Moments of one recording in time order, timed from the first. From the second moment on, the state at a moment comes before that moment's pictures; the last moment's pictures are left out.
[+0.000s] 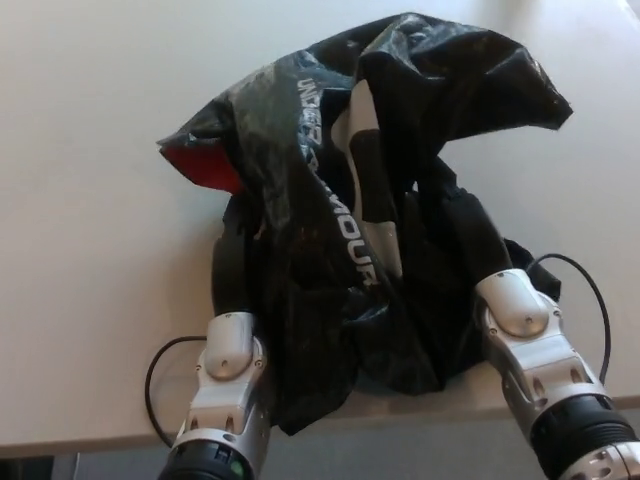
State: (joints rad) left_arm -0.51 -0.16 0.11 0.84 -0.12 -0.28 0.11; right_arm -0.62 -0.02 0.08 0.83 -0.08 -0.27 0.09
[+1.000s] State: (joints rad) left_arm -0.43 -0.11 0.02 0.72 -0.05 -0.28 0.16; right_arm -0.53 -0.02 0.09 0.63 0.00 -0.26 0.27
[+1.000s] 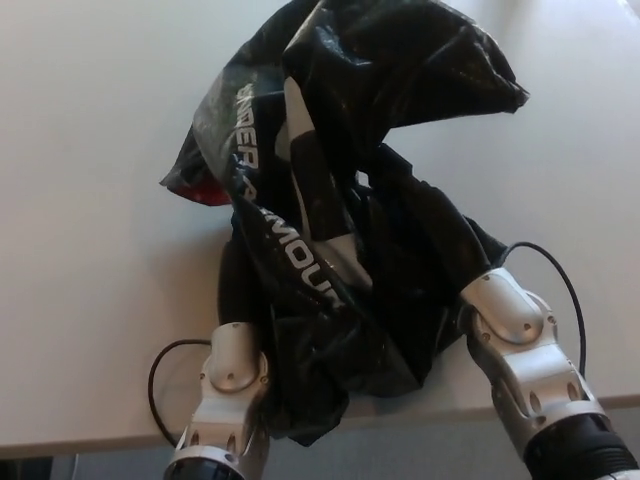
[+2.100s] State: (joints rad) left_arm 0.16 0.40 0.43 -0.36 -0.16 -0.12 -0.02; right_arm 0.08 -0.43 -0.38 -0.20 0.02 -0.30 0.21
